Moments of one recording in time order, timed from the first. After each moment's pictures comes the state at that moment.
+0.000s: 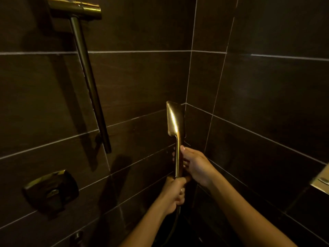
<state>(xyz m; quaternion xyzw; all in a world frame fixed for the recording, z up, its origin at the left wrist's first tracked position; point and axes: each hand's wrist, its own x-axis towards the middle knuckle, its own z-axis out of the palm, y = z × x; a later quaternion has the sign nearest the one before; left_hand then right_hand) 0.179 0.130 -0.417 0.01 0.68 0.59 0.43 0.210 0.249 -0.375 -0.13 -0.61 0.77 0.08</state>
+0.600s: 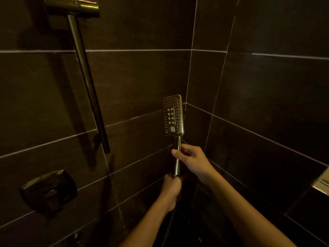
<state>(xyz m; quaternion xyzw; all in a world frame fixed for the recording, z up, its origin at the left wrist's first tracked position) 0.171 0.146 -0.420 -0.02 0.68 0.62 0.38 0.200 0.253 -0.371 -0.12 -0.77 0.61 0.14</state>
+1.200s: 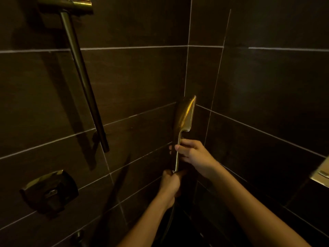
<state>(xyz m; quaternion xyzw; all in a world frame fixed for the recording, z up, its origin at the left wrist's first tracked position) 0.173 0.146 -0.422 -0.04 0.68 0.63 0.37 0.208 0.252 -0.354 -0.14 -0.71 0.68 0.09</state>
